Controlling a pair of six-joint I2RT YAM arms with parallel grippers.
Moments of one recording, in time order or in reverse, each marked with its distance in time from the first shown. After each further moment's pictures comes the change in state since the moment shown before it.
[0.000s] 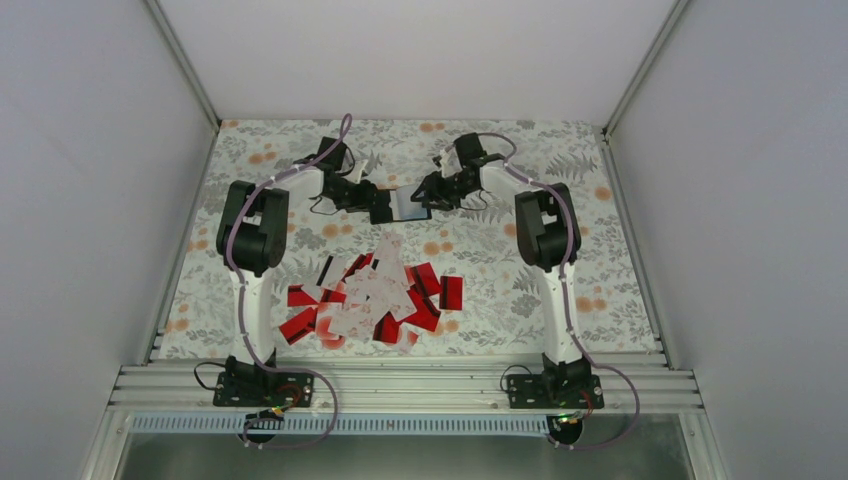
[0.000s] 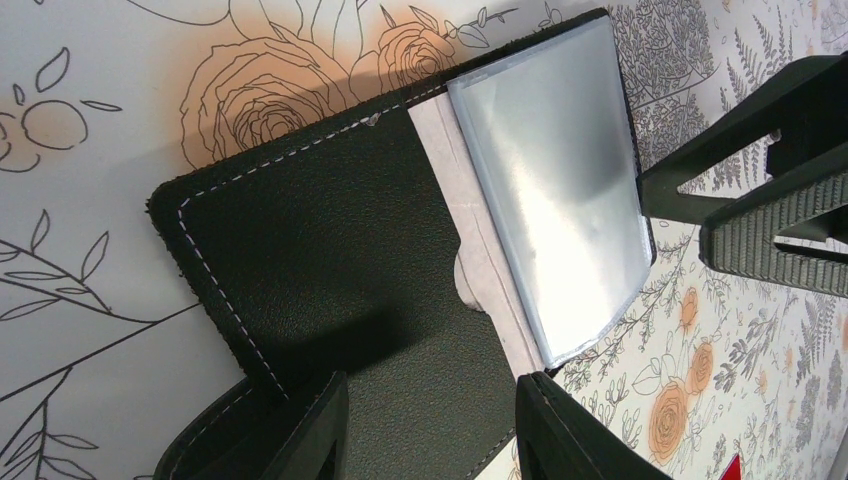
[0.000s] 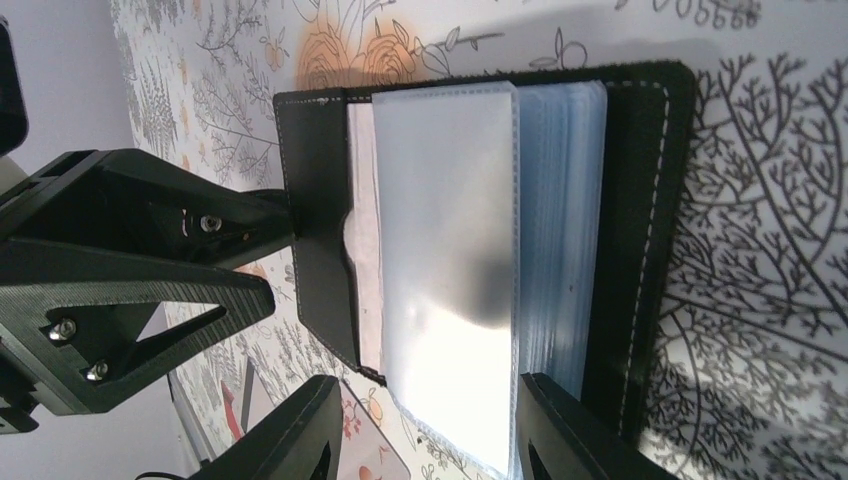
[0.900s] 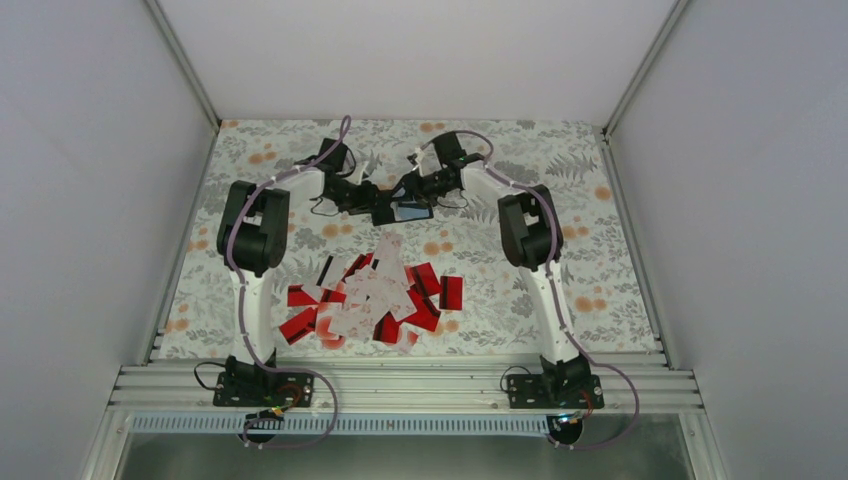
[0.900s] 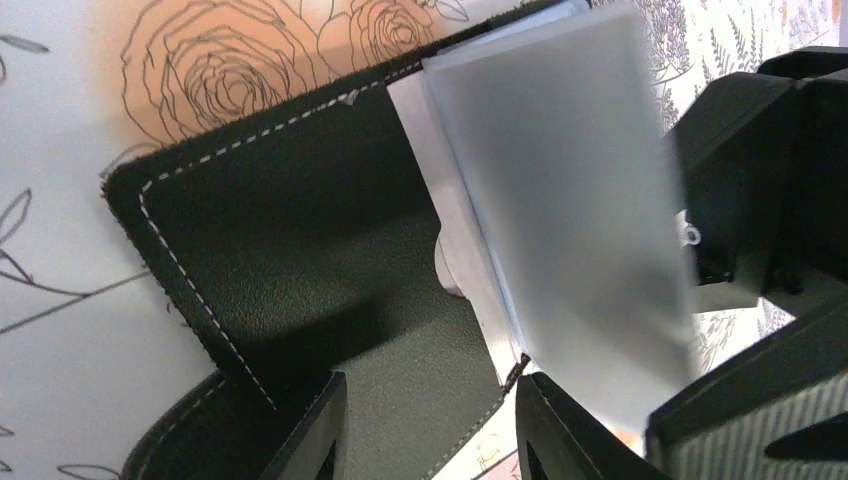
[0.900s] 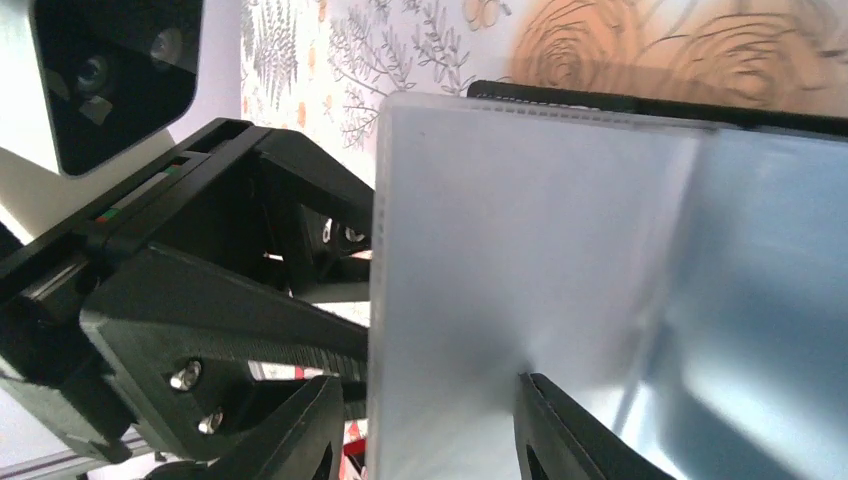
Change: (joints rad) left arm -0.002 -0.001 -0.004 -0.002 0.041 -0.050; right arm 0.076 0.102 0.151 0.020 -0.165 -0.015
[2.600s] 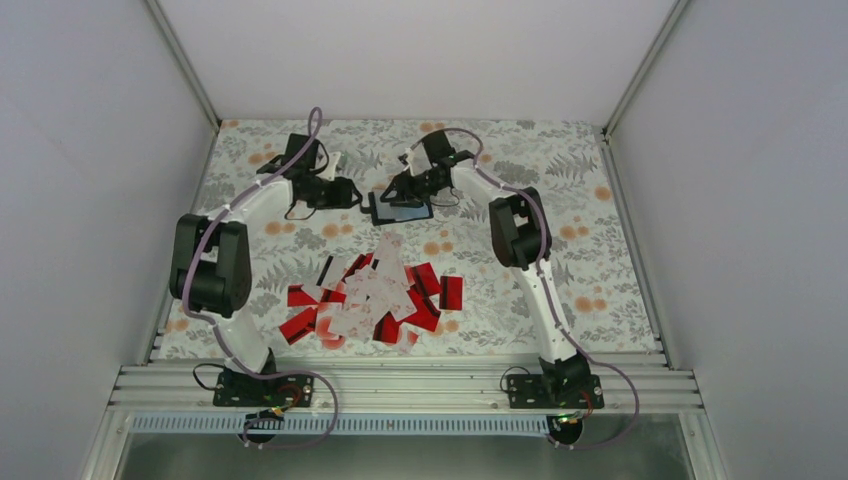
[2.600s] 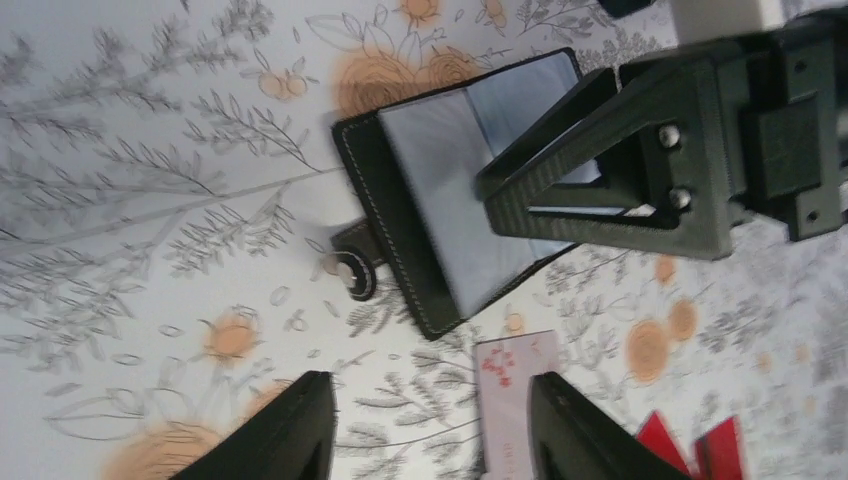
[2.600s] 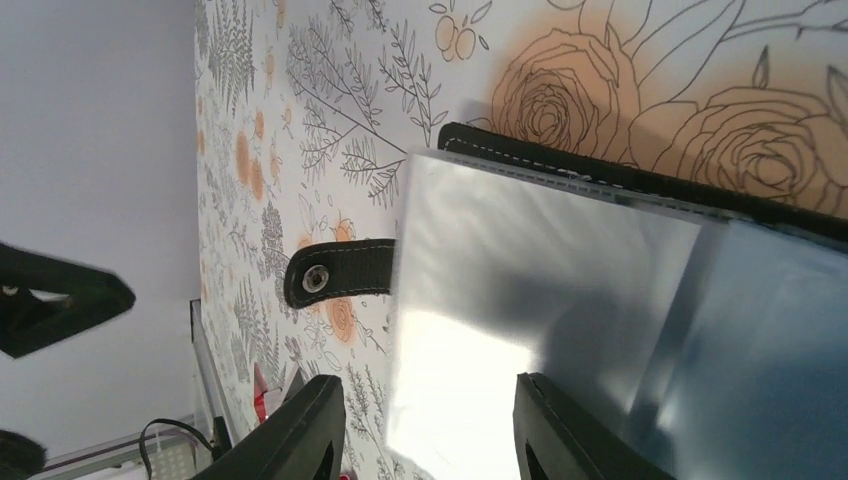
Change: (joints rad) left arm 0.056 -0.385 -0.246 -0.010 -0.205 0.047; right arm 0.036 0.107 0.167 -0.079 0.054 -0.035
